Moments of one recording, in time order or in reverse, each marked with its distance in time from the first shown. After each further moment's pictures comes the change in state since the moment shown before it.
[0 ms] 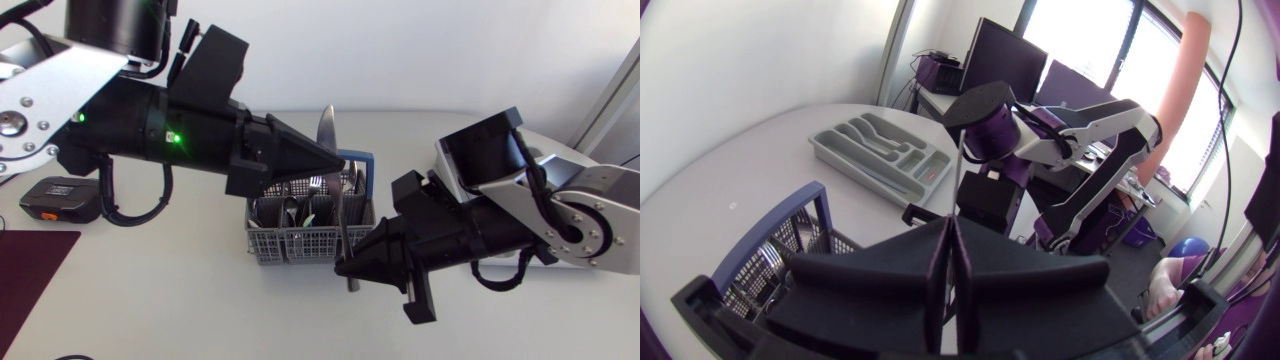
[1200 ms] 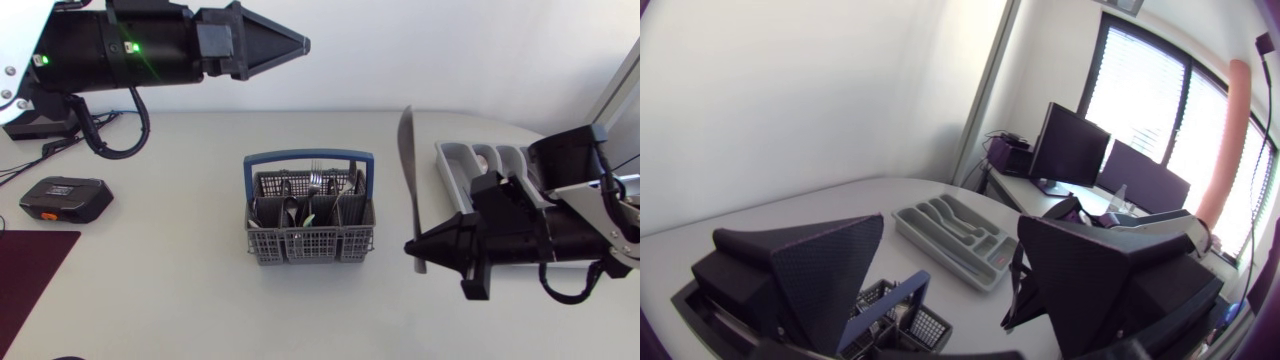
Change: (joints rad) left arm 0.187 0.006 0.072 0.261 -0.137 -0.202; right arm -0.395 -0.135 -0.101 -0.128 0.028 -0.116
